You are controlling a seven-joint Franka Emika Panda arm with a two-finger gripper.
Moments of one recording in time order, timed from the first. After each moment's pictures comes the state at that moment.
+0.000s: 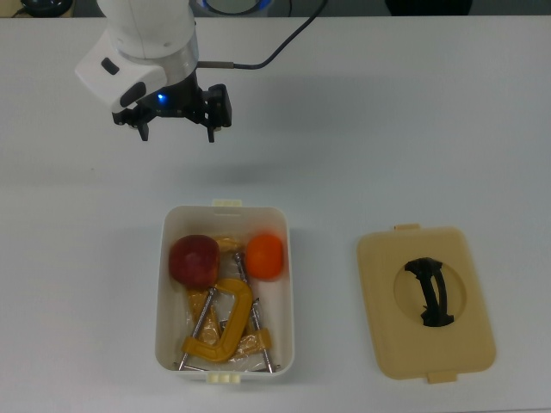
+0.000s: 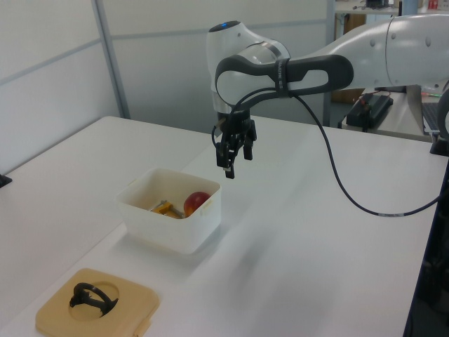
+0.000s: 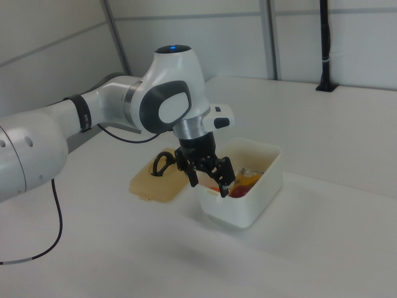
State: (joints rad) arm -0.03 0.30 -0.03 -1.47 -0.02 1.76 -0.05
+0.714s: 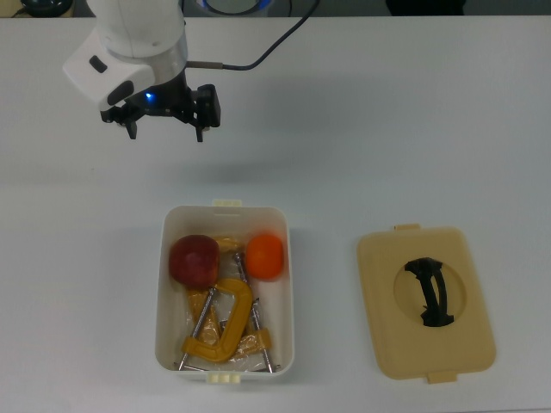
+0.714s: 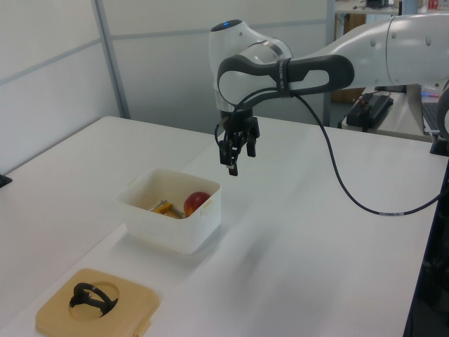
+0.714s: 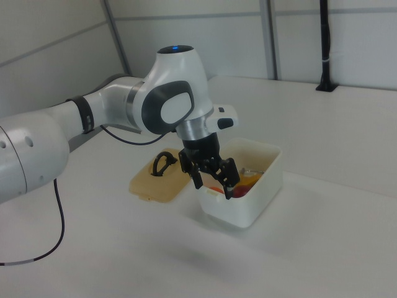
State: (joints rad) arm -0.04 0.30 -0.03 -1.47 -0.04 1.76 -0.06
